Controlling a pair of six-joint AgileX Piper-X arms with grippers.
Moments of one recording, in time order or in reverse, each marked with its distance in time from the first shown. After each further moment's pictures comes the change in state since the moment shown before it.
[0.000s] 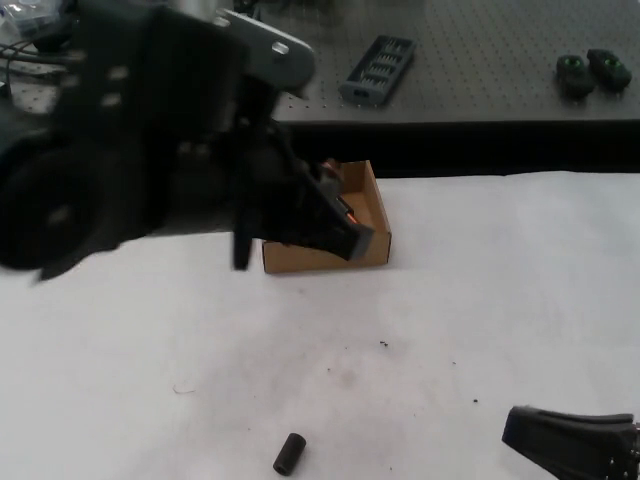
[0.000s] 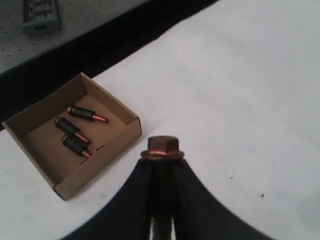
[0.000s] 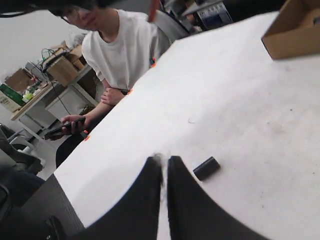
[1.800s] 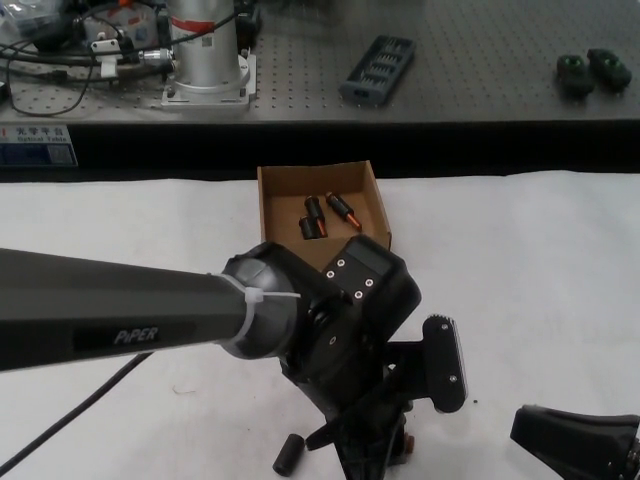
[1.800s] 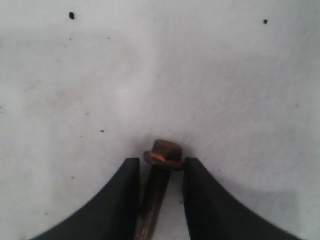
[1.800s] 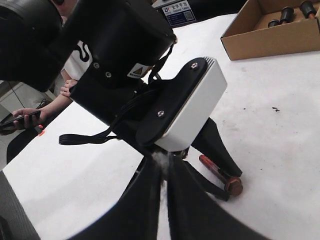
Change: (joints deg) left arm -10.2 27.5 -4.5 10.8 10.3 37.5; right arm 0.0 0.0 2.1 -0.4 6.4 -7.3
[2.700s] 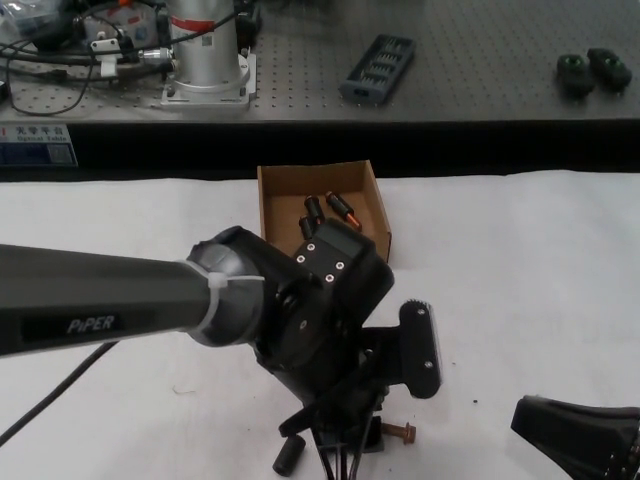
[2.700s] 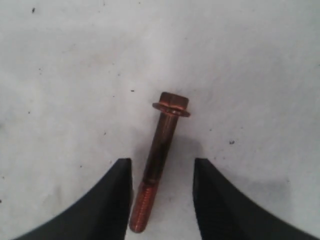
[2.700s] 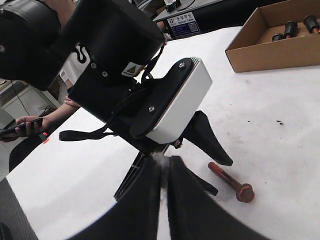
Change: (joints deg) left arm 2.9 -3.4 2.0 0.1 -1.8 2.6; right arm 0.0 0.0 0.0 -2.5 -0.1 0.1
